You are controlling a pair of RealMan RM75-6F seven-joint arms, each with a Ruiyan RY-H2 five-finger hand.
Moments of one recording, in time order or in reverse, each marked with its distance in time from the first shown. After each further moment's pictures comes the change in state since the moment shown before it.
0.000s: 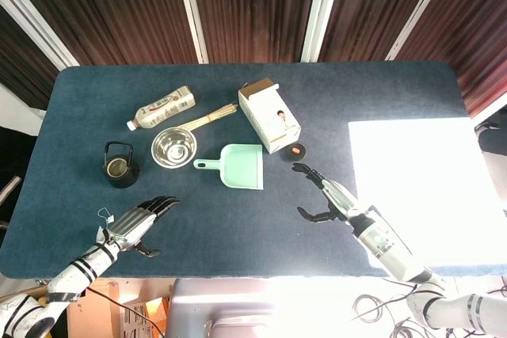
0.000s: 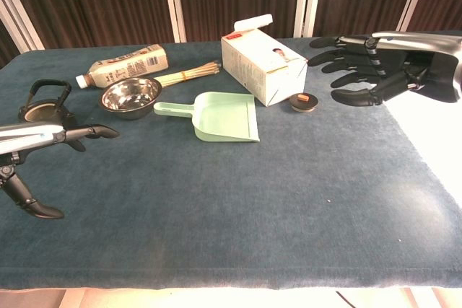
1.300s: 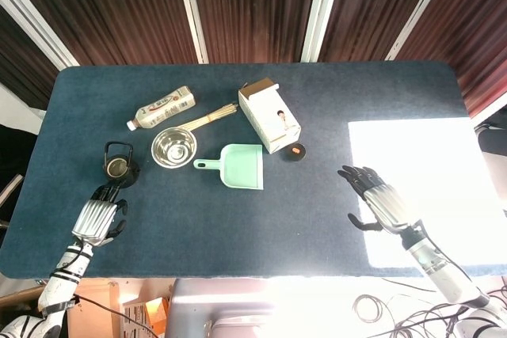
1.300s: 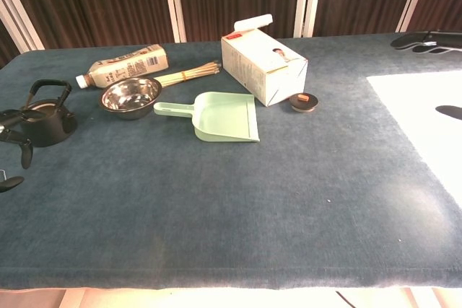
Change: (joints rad) left arm 0.212 -0.271 -0.048 0.448 -0.081 0.310 0.284; right arm -0.131 0.191 -0.112 -0.027 -0.091 0.171 -0.482
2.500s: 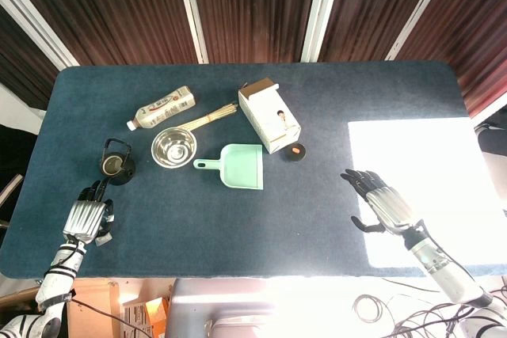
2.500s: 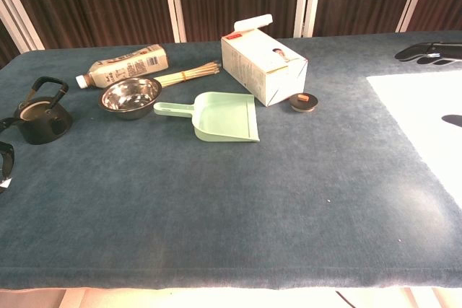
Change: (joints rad) left arm 0.011 -0.004 -0.039 0.017 -0.154 -0.153 0.147; right arm 0.001 0.017 -0.003 0.001 0.012 -0.050 0.017
